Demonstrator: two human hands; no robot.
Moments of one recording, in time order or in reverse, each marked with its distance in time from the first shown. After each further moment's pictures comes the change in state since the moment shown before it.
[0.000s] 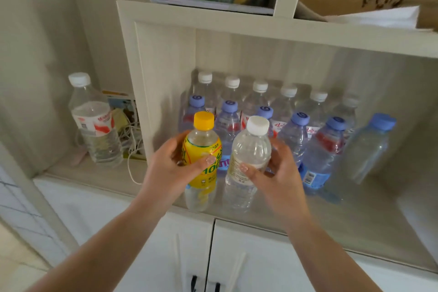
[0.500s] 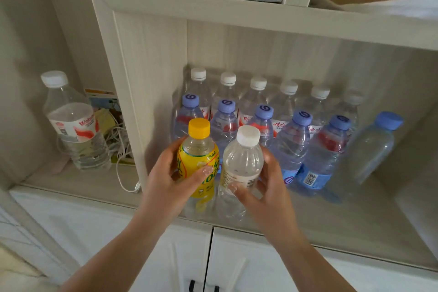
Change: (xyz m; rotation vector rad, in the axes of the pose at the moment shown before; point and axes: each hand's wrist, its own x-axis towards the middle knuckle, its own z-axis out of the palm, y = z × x) left_hand 0.005 -0.022 0.005 -0.024 -0.010 0.033; right_hand -0.006 0.024 0.018 -0.037 -0.036 -0.081
